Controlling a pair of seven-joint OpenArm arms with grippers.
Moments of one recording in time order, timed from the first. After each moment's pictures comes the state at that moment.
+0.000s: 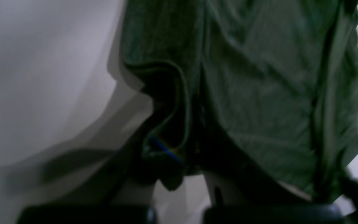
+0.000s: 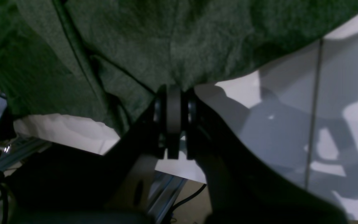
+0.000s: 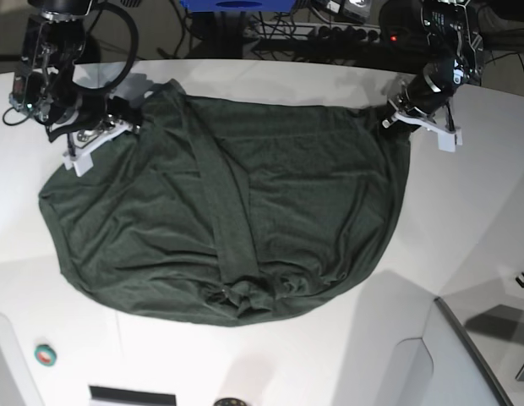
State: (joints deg) left arm 18.0 -11.7 -23.4 71.4 -43.2 -19.4 35.8; right arm -11.6 1.0 22.1 82.9 31.9 13.1 -65.3
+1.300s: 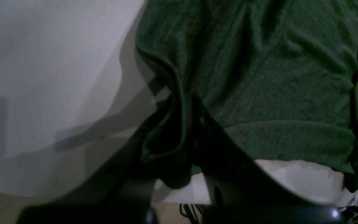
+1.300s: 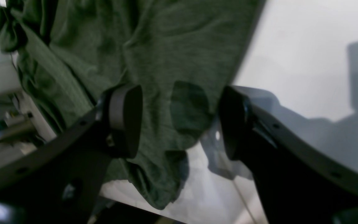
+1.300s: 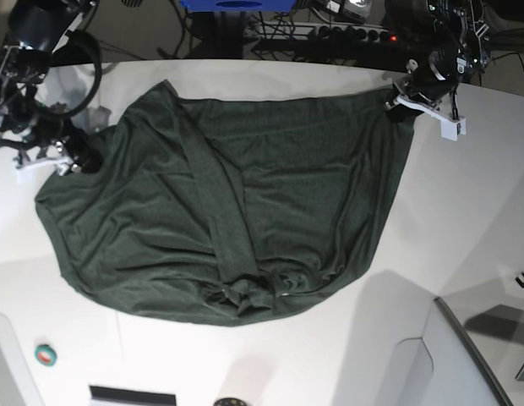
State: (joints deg) left arm 22.1 -12.5 -23.4 76.7 -41.8 -17.9 37.7; right arm -2.4 3.0 39.7 67.0 37.9 14.9 -62.2
